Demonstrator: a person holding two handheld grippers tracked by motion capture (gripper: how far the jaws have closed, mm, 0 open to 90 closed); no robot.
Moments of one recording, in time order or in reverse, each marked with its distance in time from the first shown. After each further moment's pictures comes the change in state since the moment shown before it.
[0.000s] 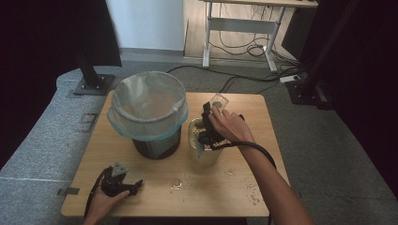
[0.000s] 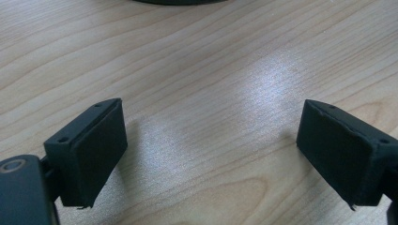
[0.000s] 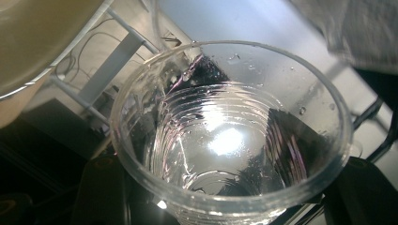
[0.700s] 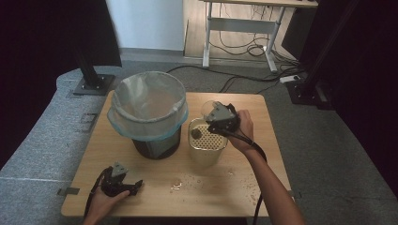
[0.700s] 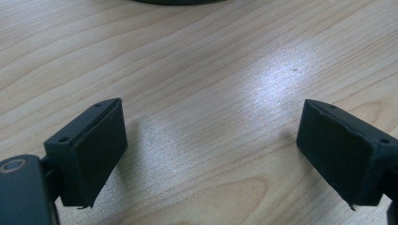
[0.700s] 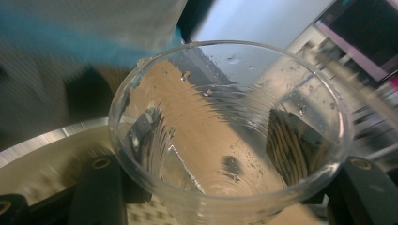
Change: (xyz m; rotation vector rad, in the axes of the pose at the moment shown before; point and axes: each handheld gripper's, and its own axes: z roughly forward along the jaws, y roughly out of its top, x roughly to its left) left arm 0.000 0.000 0.000 -0.001 0.000 0.002; right arm -0.008 -0.067 0.001 -0.321 0.465 1.639
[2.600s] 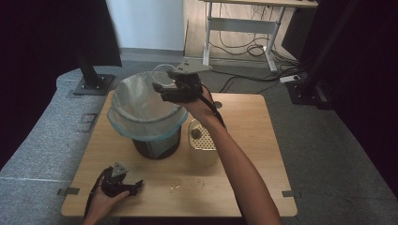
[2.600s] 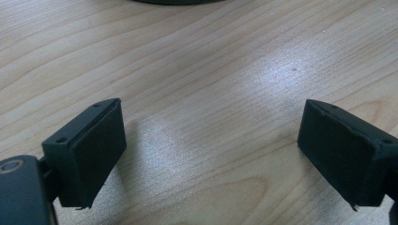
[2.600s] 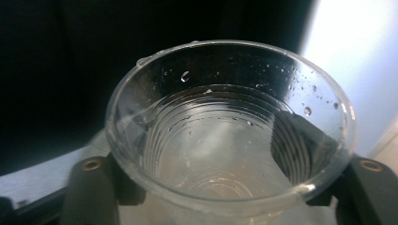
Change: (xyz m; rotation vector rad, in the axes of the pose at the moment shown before) left arm 0.000 0.000 0.000 -0.002 -0.002 0.002; right arm 0.007 0.160 0.018 -0.294 0.365 0.348
